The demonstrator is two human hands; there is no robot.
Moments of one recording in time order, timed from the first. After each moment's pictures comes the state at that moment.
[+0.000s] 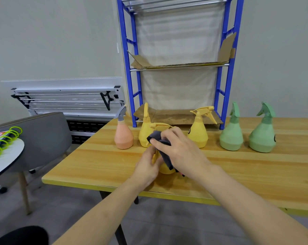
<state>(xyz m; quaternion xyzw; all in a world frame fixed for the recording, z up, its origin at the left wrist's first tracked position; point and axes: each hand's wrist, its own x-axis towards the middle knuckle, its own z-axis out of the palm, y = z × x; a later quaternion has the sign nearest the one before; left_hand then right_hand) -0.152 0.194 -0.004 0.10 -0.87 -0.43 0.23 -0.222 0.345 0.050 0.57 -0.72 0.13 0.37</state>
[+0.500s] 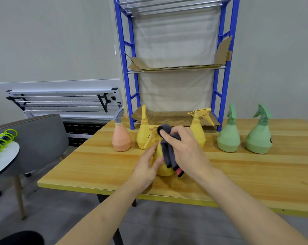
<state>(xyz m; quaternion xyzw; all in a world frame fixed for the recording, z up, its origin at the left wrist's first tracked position) -0.152 0.191 -0.005 0.08 -0.87 -0.44 0.23 -0.241 0.348 0.037 0.48 -0.74 0.34 0.32</state>
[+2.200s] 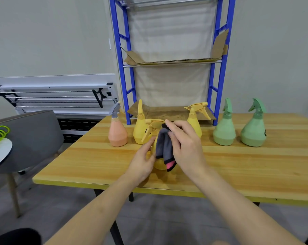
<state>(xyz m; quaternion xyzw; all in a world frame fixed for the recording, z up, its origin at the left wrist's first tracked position) -0.152 0.186 -0.003 0.07 -0.87 -0.44 0.22 -0.213 0.350 0.043 0.43 -0.70 0.44 0.36</state>
